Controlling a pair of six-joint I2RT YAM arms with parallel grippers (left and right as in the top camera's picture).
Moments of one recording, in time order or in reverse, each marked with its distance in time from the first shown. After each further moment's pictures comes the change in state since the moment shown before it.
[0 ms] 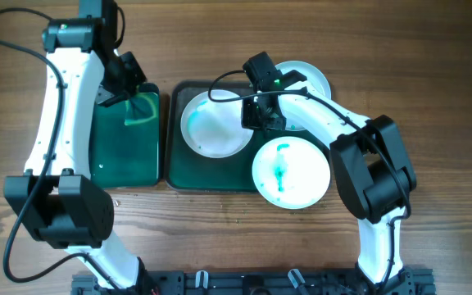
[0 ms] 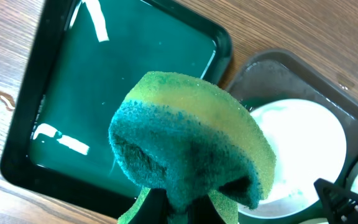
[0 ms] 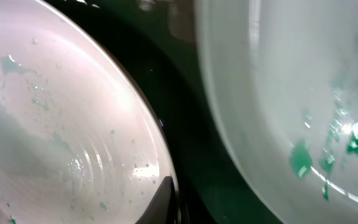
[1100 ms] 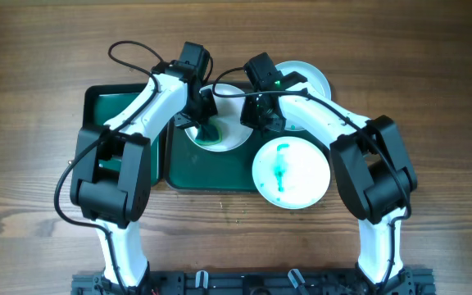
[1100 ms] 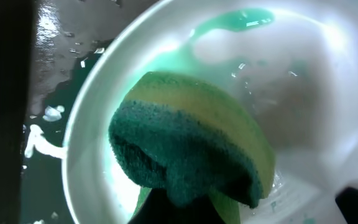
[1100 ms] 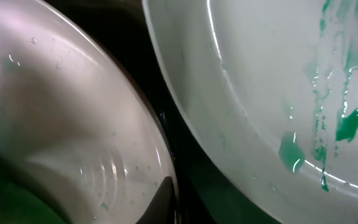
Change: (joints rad) left arm -0.293 0.174 -0.367 0.518 0.110 -0.036; right arm 0.000 -0.004 -0.018 0.035 0.008 0.127
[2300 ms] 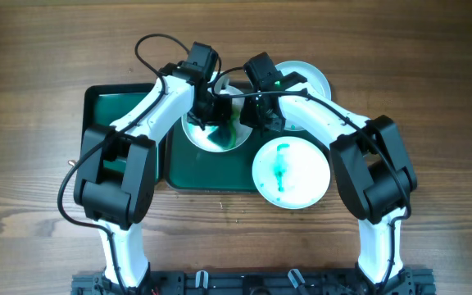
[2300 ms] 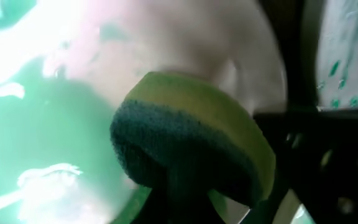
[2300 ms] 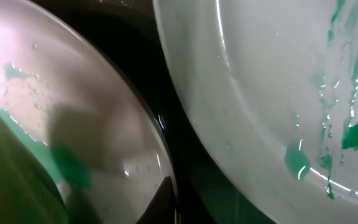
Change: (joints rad) left arm -0.033 0.000 -0.001 0.071 0.222 0.307; right arm 0.000 0.000 -0.003 0.015 0.000 -0.008
